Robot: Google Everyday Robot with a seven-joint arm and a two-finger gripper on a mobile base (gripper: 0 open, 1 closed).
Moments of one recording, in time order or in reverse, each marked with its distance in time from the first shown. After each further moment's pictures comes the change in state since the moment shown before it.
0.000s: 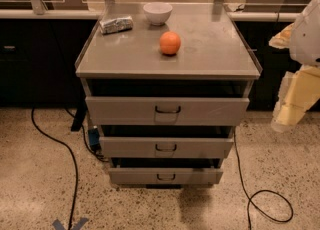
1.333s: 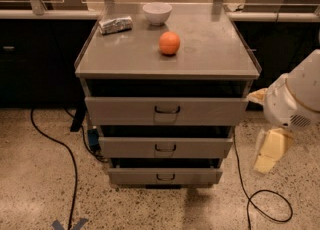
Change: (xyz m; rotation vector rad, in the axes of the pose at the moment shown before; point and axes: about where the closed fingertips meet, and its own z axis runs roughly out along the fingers) arm 0.023 0.044 0.117 -0.133 -0.088 0.002
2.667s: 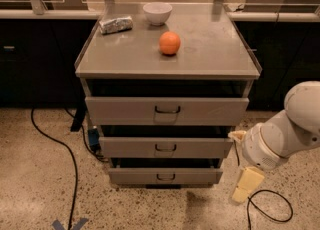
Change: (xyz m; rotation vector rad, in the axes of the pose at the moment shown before) arm 0.030 0.025 0.127 -0.096 -0.116 0.046
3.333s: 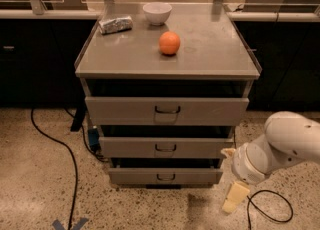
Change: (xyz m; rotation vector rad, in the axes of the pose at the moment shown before) arm 0.032 -0.006 0.085 -0.035 -0.005 0.022
